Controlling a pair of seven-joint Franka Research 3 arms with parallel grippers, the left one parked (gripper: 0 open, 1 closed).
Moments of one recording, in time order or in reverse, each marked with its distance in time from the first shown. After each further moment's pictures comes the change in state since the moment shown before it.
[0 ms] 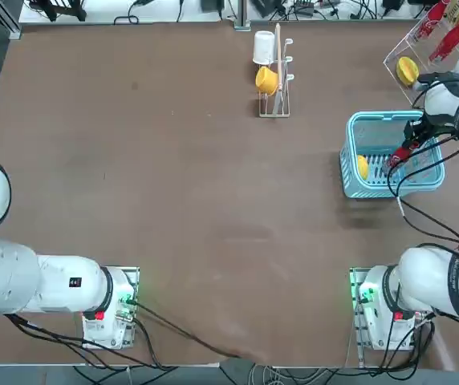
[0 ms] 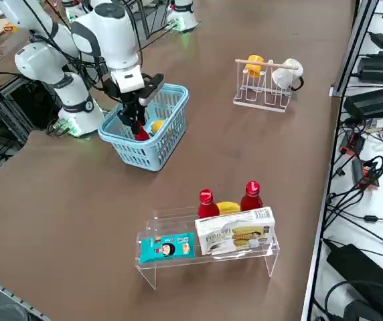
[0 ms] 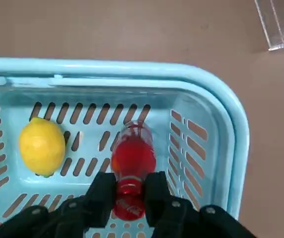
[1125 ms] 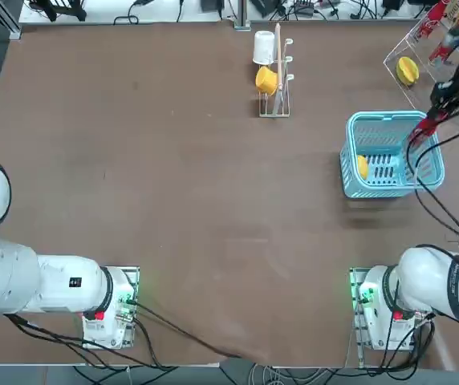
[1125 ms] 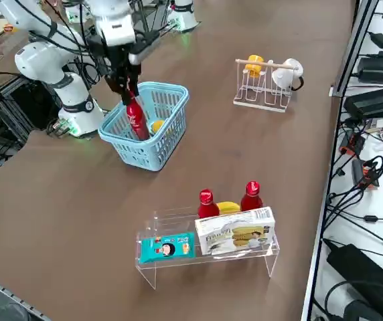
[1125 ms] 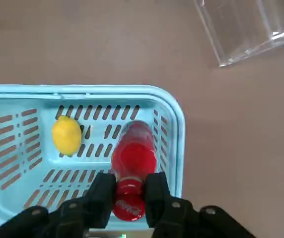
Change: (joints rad) arm 0.000 -0.079 0.007 0.339 0.003 -0.429 0.000
